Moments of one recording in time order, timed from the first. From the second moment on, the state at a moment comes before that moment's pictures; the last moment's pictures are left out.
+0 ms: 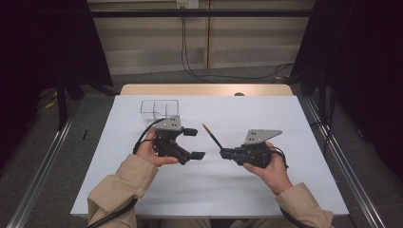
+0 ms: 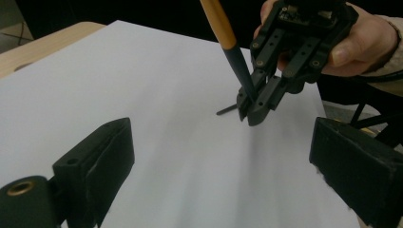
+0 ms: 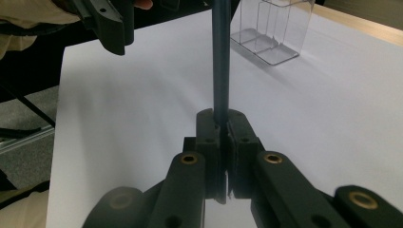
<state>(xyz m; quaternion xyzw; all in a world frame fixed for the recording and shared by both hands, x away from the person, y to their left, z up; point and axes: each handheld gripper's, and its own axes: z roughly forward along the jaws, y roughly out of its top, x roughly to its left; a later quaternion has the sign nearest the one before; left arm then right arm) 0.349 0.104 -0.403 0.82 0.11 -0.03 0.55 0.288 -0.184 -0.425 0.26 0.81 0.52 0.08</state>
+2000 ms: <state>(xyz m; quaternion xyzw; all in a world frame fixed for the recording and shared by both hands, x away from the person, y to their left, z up) 0.352 0.109 -0.396 0.73 0.16 -0.07 0.66 0.288 -0.170 -0.433 0.26 0.80 0.53 0.08</state>
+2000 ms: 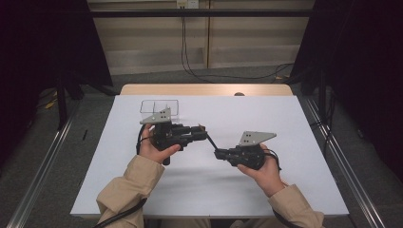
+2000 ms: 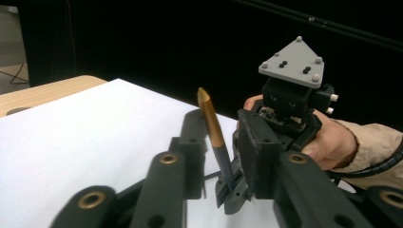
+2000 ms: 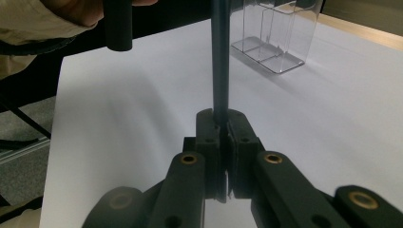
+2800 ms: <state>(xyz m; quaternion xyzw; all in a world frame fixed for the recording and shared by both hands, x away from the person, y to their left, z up) 0.351 0.103 -0.404 0.71 0.17 -0.10 0.67 0.288 -0.158 -0.435 0.26 0.80 0.54 0.08</state>
